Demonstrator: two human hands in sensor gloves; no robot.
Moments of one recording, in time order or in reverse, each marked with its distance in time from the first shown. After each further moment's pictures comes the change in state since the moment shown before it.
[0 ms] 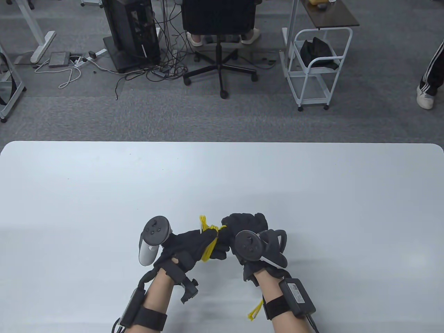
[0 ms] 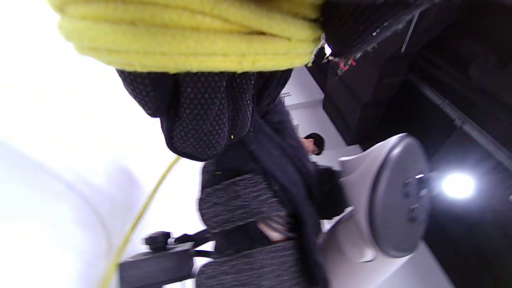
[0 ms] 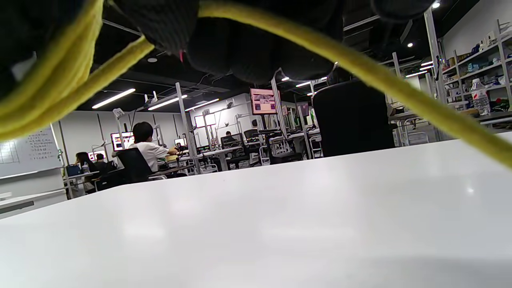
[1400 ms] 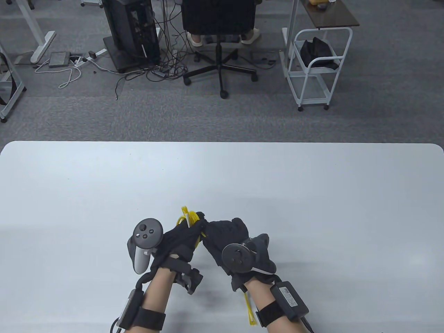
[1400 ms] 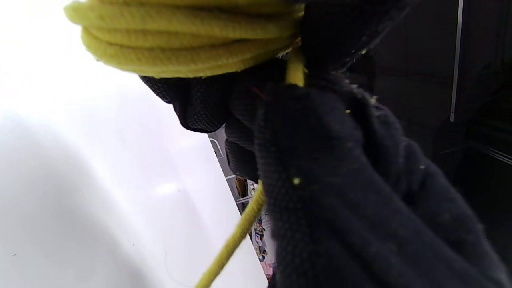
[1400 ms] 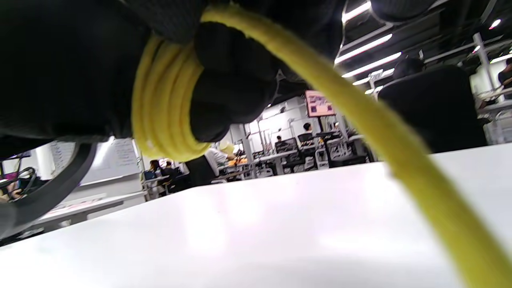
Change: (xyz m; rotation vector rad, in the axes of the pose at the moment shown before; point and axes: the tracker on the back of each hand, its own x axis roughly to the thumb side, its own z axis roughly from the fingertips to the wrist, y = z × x) left_hand -0.005 0.020 0.016 0.378 0.190 -0.086; right_hand 0.041 0.008 0.005 0.021 -0.218 -0.116
